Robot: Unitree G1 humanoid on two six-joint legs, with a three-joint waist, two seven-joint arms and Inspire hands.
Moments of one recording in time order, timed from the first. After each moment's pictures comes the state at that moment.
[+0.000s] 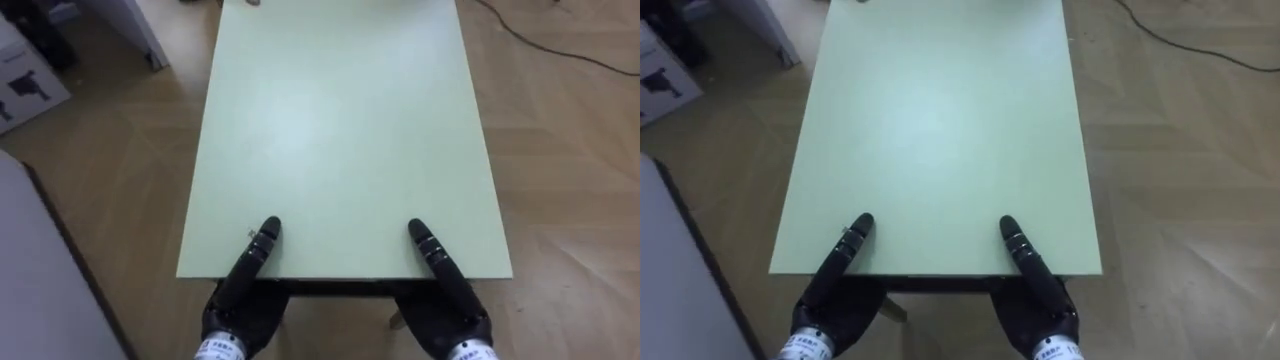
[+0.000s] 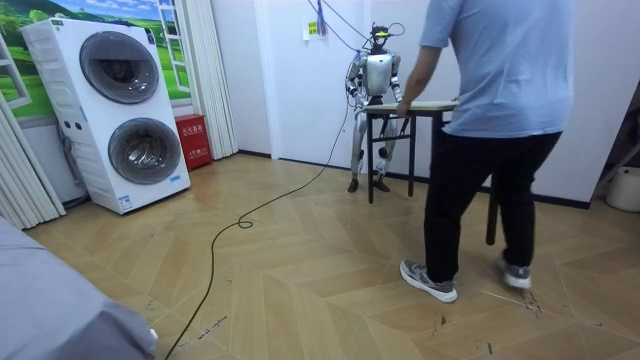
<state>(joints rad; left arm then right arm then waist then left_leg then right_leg) 0.33 0.19 -0.36 0.04 -1.30 -0.06 -0.03 0.37 -0.29 0.35 -0.01 1.41 -0.10 0.07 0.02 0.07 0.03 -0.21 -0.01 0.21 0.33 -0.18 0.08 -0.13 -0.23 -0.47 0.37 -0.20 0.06</state>
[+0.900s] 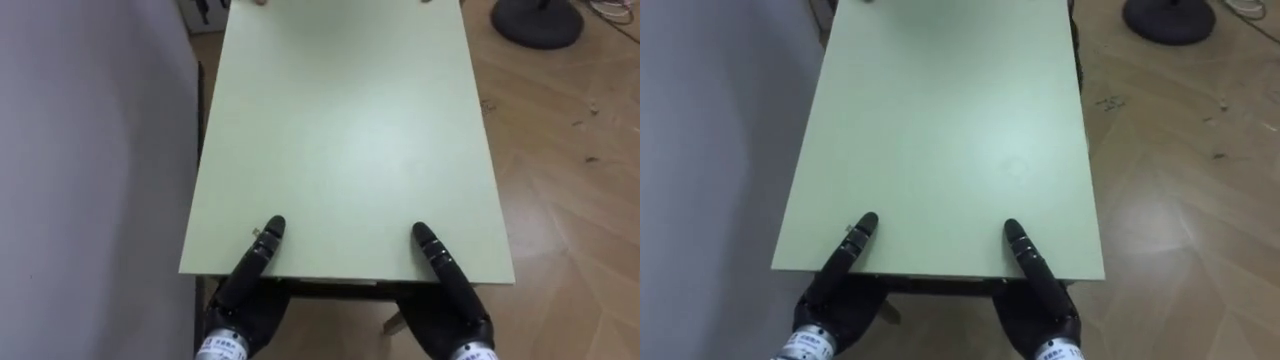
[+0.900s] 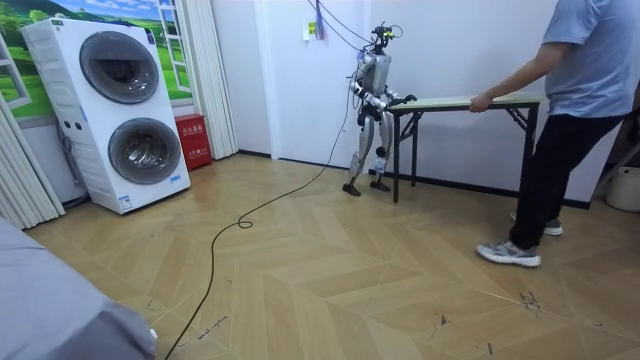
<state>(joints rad) 0.31 0.23 -0.39 0.02 -1.29 -0.09 0.01 0.37 -0.30 0.36 -0.01 1.45 -0.11 0.06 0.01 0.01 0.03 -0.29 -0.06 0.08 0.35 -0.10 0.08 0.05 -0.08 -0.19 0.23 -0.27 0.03</state>
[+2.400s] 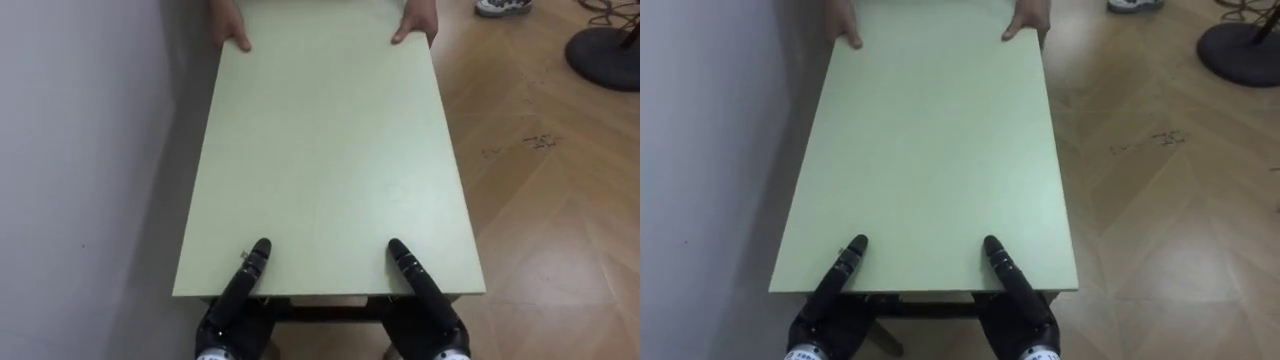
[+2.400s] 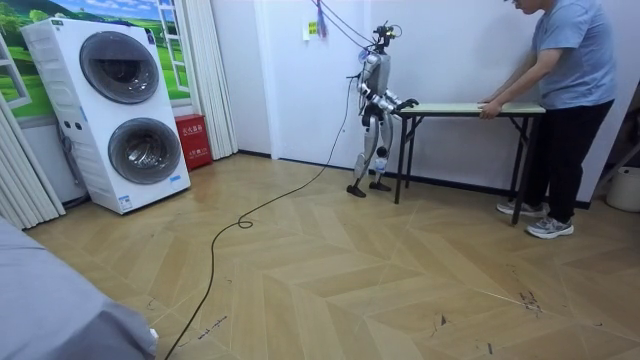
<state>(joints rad) 0.30 0.18 -0.32 0.24 -1.16 -0.06 -0.07 0.32 -0.21 0.35 0.17 1.36 -0.05 0.08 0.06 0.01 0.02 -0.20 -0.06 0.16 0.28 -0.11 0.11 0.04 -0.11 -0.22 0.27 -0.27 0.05</state>
